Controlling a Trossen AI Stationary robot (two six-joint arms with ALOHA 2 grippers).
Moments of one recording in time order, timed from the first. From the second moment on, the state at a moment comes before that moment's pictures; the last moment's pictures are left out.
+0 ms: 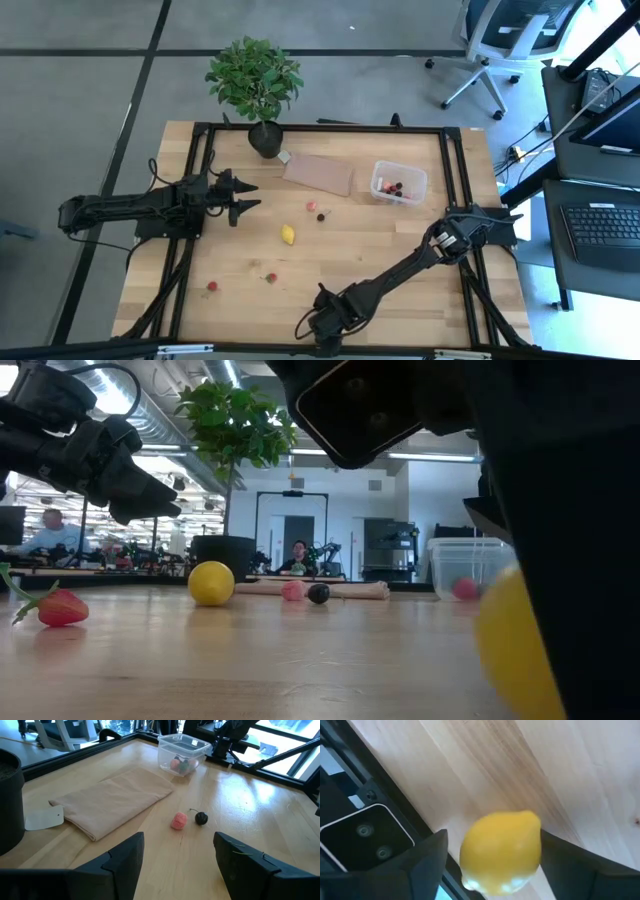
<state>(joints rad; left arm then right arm) 0.24 0.28 0.01 0.01 -0.01 -0.25 0.60 2.38 1.94 -0.87 -0.21 1.22</state>
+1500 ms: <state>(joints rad) 0.23 0.28 0.01 0.01 -0.01 -0.25 0.59 2.39 1.96 -0.83 -0.09 1.17</state>
